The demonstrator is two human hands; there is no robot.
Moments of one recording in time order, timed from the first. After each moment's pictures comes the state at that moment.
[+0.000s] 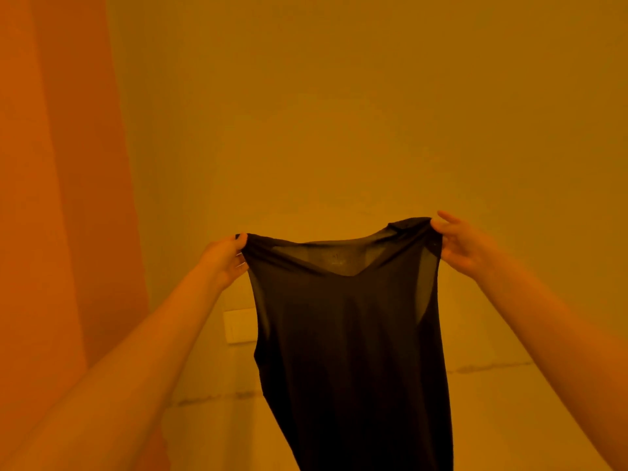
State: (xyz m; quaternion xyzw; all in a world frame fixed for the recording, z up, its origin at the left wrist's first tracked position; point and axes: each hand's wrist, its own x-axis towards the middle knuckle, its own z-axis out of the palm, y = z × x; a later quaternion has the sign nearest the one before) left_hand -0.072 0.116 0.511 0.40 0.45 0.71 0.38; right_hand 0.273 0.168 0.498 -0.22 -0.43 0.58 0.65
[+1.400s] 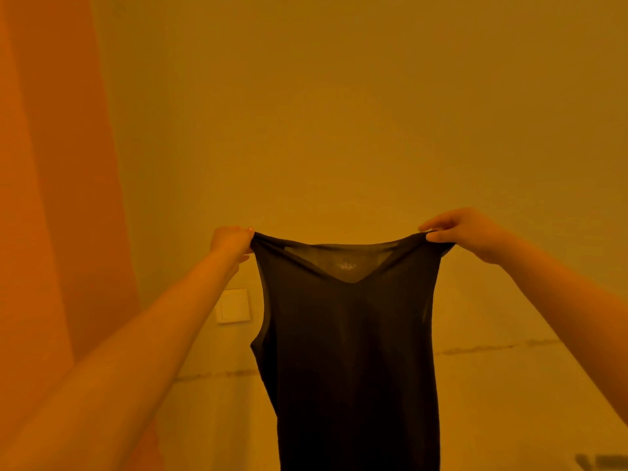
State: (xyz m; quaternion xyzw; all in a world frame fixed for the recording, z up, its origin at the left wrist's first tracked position) left_hand -0.058 0.146 0.492 0.41 0.61 0.64 0.21; right_hand 0.304 0.178 0.489 -0.46 -0.74 0.22 0.44
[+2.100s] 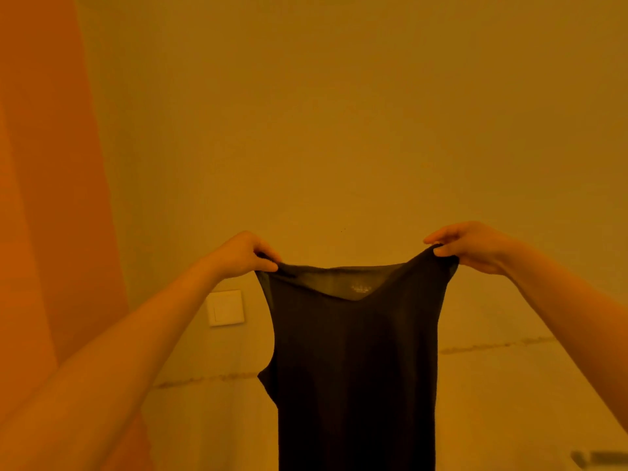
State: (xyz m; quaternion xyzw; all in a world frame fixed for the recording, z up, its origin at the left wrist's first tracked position) left_hand -0.062 0.137 0.488 0.75 0.59 0.28 0.05; right_hand 0.314 0.190 0.473 -0.45 -0.66 0.40 0.45
